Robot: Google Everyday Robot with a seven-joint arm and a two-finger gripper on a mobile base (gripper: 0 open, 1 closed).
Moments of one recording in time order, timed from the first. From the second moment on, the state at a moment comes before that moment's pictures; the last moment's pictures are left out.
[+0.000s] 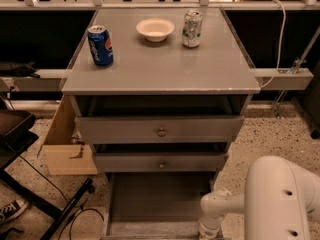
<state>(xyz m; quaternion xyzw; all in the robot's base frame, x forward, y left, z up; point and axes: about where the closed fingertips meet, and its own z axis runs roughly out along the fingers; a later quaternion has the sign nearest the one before) 0.378 -0.190 0.158 0.60 -0.78 -0.14 0.07</state>
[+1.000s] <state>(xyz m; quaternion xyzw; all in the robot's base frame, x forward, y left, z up) 0.344 -0.232 0.313 0.63 -0.78 -0.09 -0.01</state>
